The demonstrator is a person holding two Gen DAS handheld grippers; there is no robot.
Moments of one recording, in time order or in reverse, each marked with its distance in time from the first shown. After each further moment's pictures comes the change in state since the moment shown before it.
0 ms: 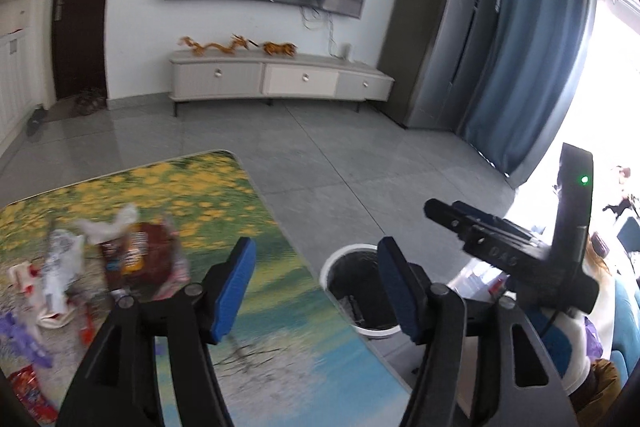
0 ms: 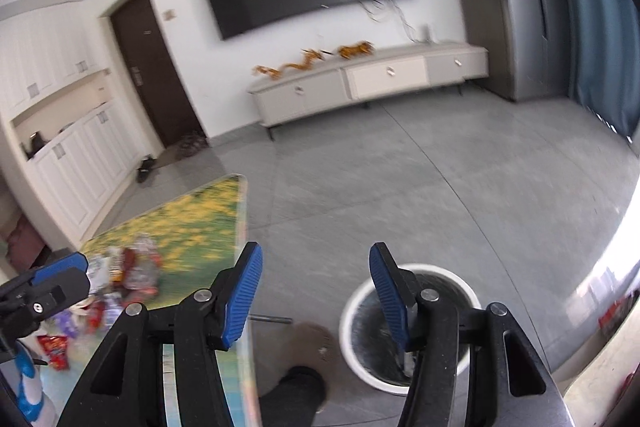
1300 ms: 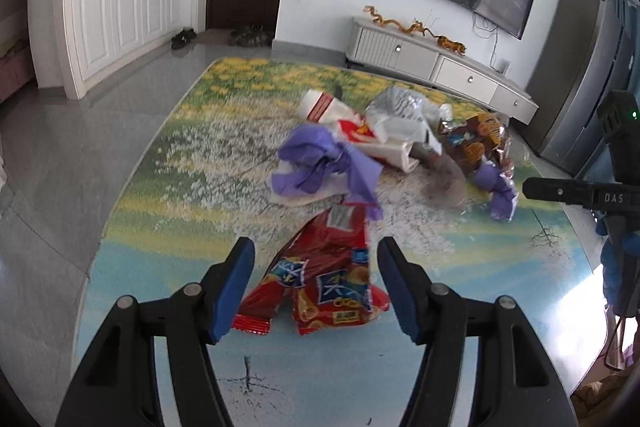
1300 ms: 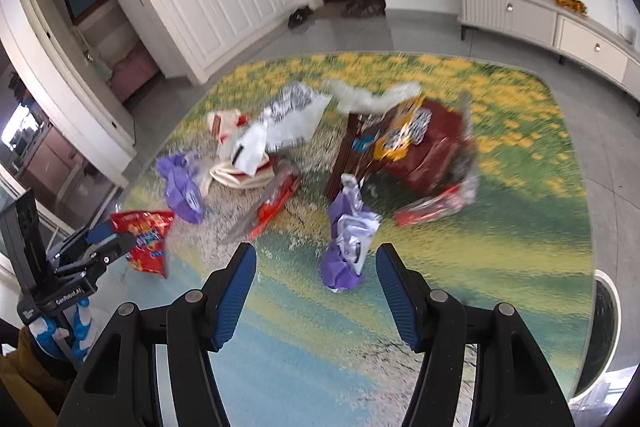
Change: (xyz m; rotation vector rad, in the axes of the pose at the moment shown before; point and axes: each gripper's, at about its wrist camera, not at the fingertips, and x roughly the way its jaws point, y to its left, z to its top) left arm -0.108 0.282 -0.178 -0.319 0.060 0.398; right arm 0.136 0.251 -0.093 -0.391 0.499 0.420
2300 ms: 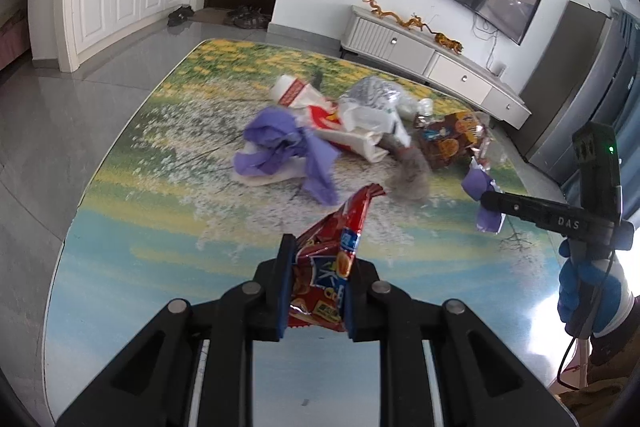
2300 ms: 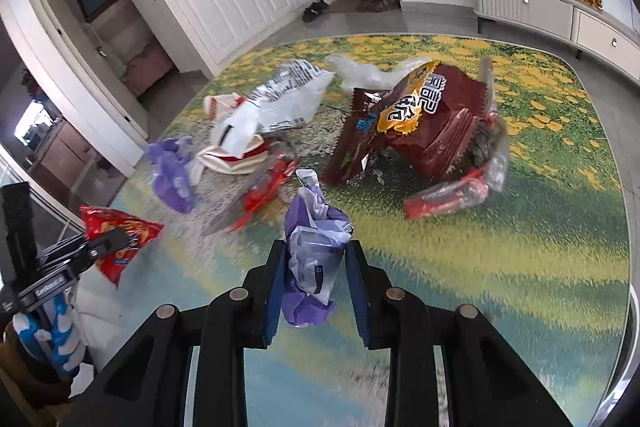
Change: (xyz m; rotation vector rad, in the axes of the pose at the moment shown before) left arm -0.017 -0.028 0.000 -0.058 0.049 -0.051; right arm 0.008 -0.019 -0.013 -0.006 -0.024 0.085
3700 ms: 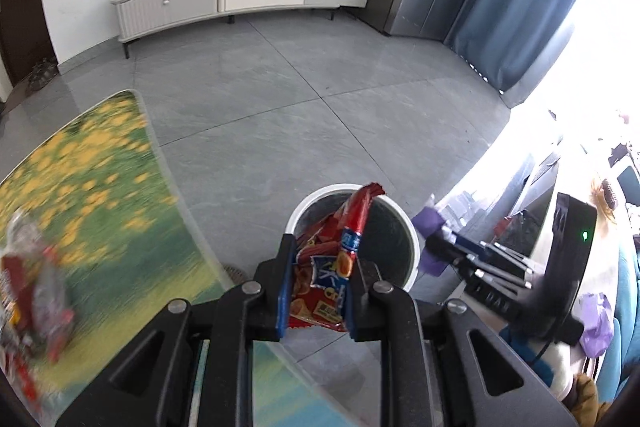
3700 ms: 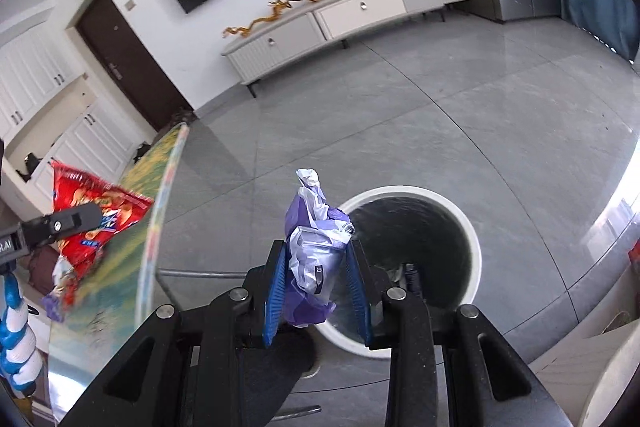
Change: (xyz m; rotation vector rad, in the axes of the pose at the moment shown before) left arm 0.158 -0.452 0.036 0.553 0.275 -0.331; right arm -0.201 -0.265 -0.164 0.617 -0.353 -0.412
